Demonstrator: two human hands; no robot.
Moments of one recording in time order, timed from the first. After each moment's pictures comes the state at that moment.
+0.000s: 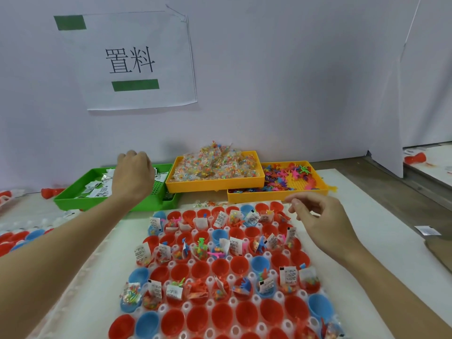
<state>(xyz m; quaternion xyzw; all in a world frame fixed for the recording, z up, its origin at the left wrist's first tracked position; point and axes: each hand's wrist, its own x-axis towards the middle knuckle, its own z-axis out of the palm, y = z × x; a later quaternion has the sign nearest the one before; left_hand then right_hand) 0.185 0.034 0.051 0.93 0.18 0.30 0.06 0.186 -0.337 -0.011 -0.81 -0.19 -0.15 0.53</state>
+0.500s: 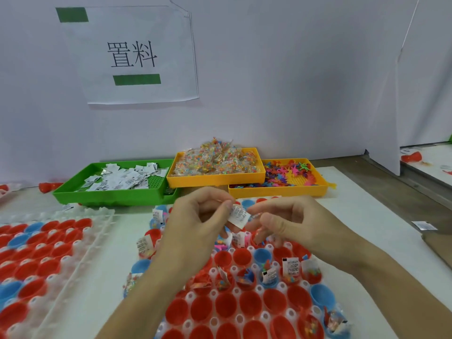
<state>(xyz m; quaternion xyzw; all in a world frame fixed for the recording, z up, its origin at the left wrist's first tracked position) 0.067 -0.119 0.038 0.77 -0.04 0.21 0.60 0.131 -0.316 0.037 -0.73 -0.33 0.15 0.58</state>
